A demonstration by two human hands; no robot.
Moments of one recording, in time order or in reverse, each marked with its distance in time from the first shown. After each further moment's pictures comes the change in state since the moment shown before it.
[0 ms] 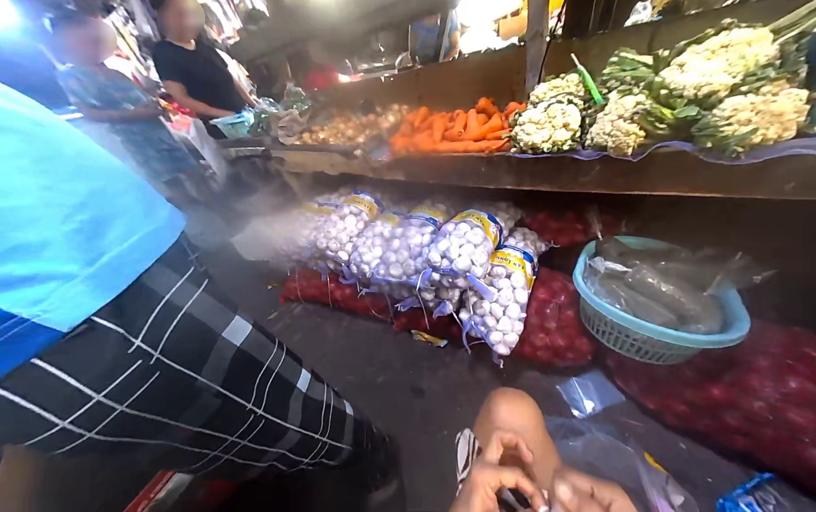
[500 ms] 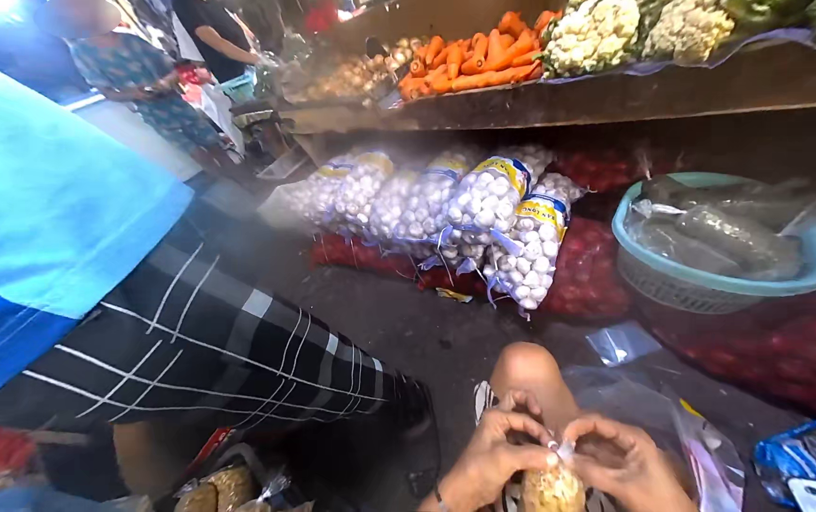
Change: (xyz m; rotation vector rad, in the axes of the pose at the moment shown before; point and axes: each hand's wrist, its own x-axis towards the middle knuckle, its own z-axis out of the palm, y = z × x) left_hand -0.014 -0.007 -0.007 -0.255 0.120 -0.357; right_hand 0.004 0.023 0.007 0.167 0.077 -0.072
